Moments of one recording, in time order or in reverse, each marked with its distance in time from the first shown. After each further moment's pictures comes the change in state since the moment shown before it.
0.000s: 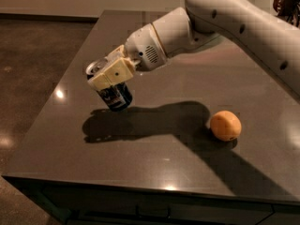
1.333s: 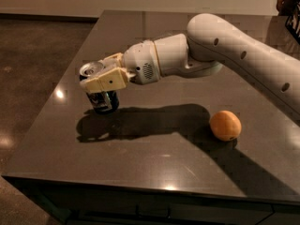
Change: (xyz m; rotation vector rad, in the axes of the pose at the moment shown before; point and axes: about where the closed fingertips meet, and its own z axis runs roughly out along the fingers) arm -0.002 -0.004 0.015 0.027 -0.237 -0.008
